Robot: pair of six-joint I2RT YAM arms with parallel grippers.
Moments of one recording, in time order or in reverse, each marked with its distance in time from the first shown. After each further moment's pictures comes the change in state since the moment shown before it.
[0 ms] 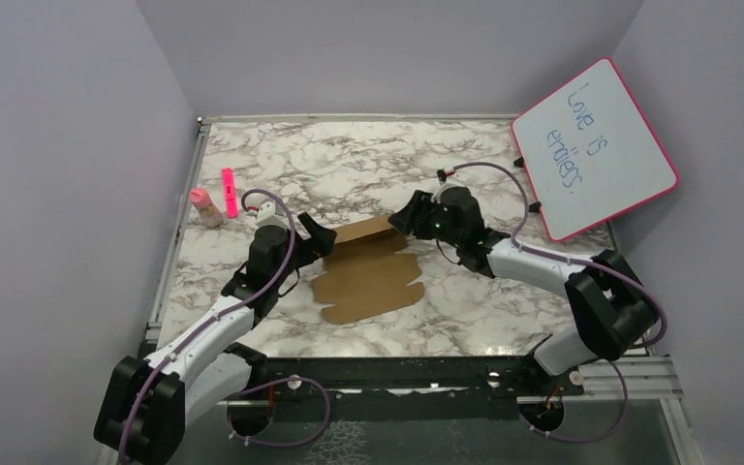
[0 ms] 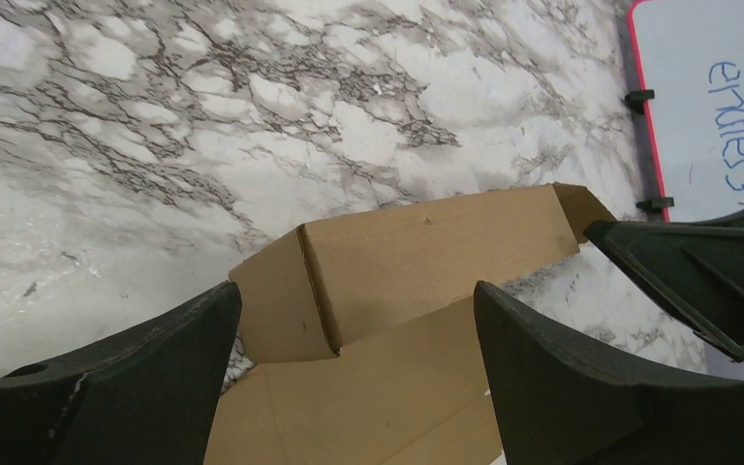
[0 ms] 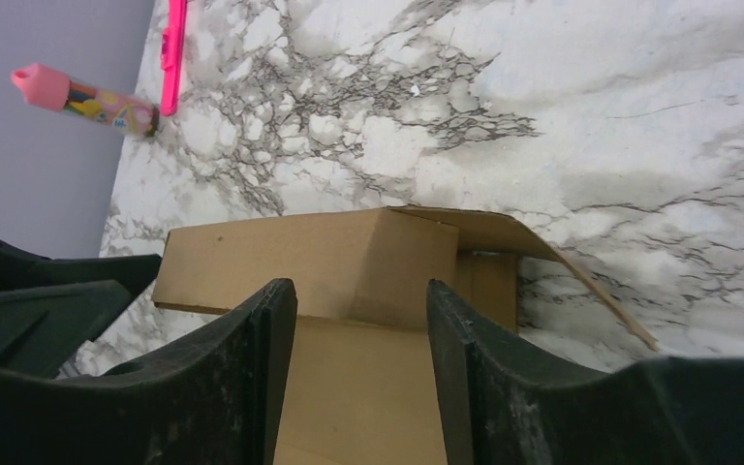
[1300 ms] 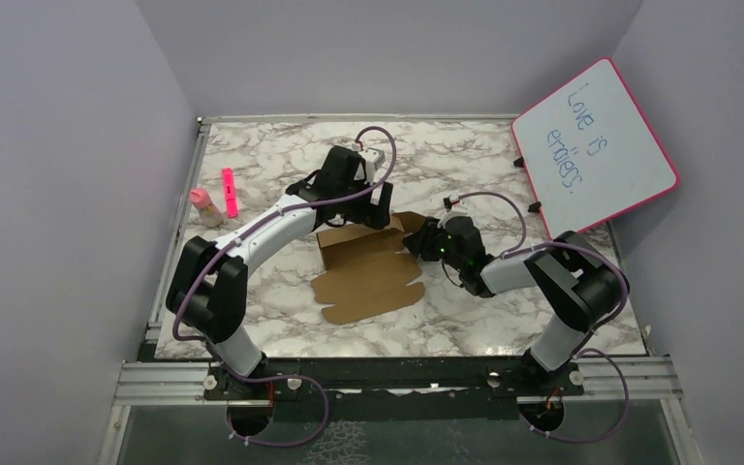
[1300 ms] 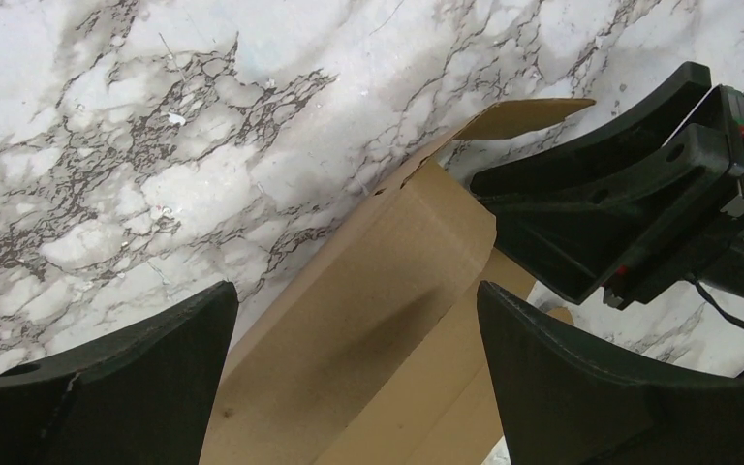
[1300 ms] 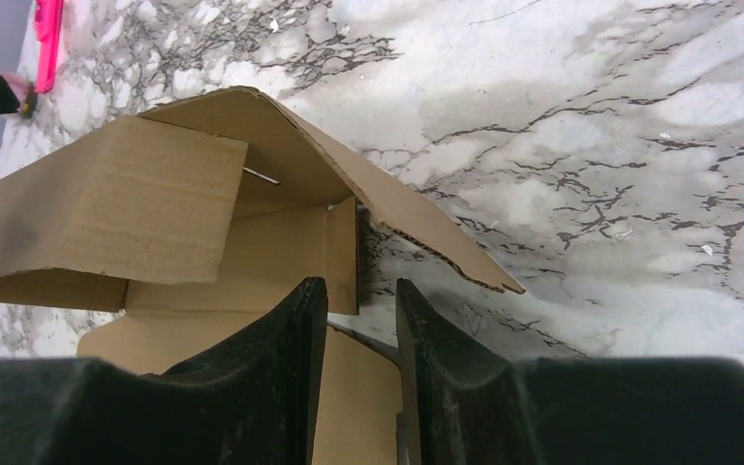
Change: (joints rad) left arm -0.146 0.661 0.864 -0.581 0.237 0.557; right arm -0.034 0.147 -0.263 0.409 0.040 -0.050
